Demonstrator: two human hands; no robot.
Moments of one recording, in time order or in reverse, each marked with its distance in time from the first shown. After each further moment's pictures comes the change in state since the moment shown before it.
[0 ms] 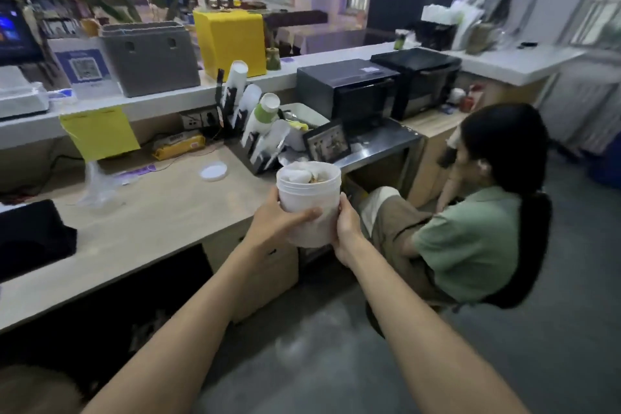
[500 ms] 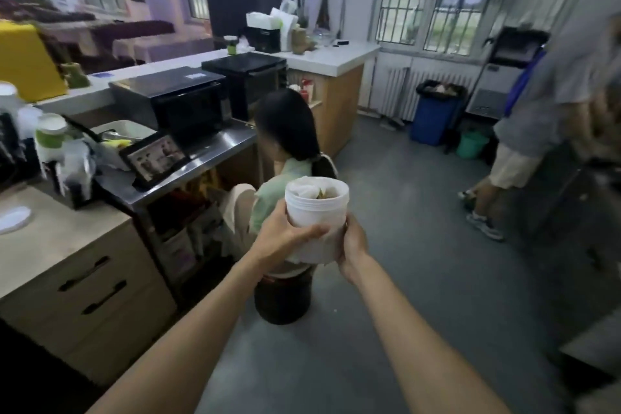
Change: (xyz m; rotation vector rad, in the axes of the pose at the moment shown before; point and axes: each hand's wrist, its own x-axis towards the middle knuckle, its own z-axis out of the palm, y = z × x) left_hand -0.117 0.081 0.371 0.018 -0.480 0.169; right_hand -0.152 -0.038 -0.387 0.167 0.467 -0.100
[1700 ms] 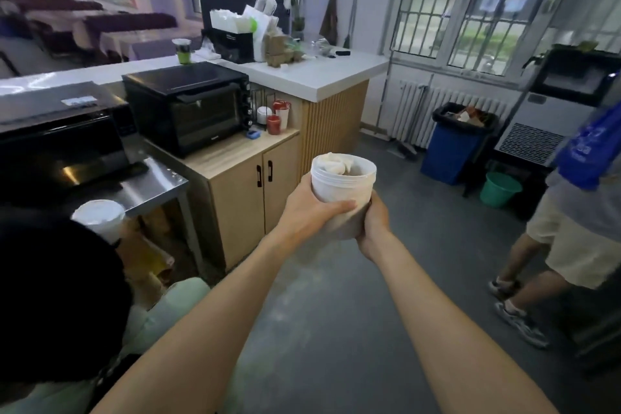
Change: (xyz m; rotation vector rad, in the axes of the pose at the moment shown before) left_hand 0.658 0.034 0.265 0.009 0.125 -0.051; right_hand 0.613 -0.353 -0.123 0.026 -0.020 -0.067
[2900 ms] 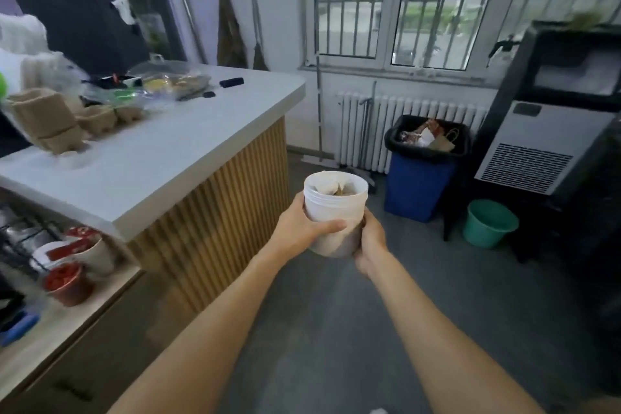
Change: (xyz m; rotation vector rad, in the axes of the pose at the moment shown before) left_hand 0.908 -0.026 0.423 0.136 -0.269 0.012; right_hand 0.886 -0.329 -0.154 0.158 0.133 0.053
